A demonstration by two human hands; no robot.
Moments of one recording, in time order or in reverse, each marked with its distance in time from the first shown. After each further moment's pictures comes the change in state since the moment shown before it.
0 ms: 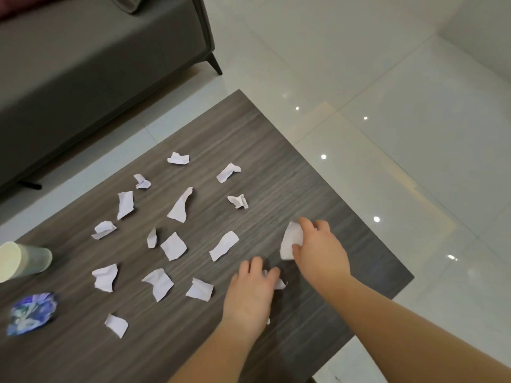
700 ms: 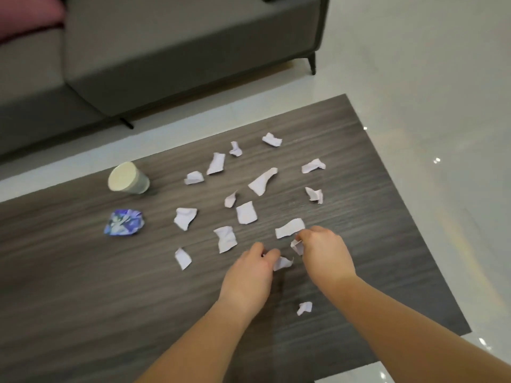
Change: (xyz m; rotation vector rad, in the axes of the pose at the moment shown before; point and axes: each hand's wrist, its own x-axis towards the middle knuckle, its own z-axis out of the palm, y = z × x) left_hand -0.072 -0.071 -0.023 -0.248 0.244 -0.271; right_hand -0.026 -0.099 0.012 -0.297 -0.109 -0.545
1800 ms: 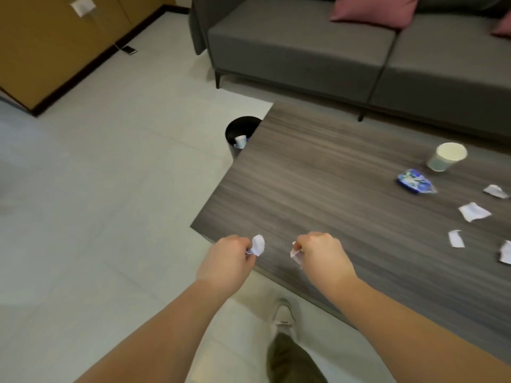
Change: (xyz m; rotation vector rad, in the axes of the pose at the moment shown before) left_hand -0.537 -0.348 0.002 -0.419 0.491 -0.814; right_hand -0.232 -0.503 0.212 -0.298 -0.126 -0.773
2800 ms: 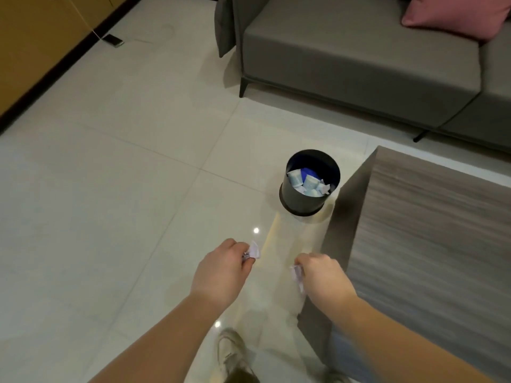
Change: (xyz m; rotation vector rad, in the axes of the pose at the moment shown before) left_hand 0.308 -0.321 -0.215 0.058 -0.142 0.047; right_hand 0.371 -0.286 0.019 0.039 -0.173 0.146
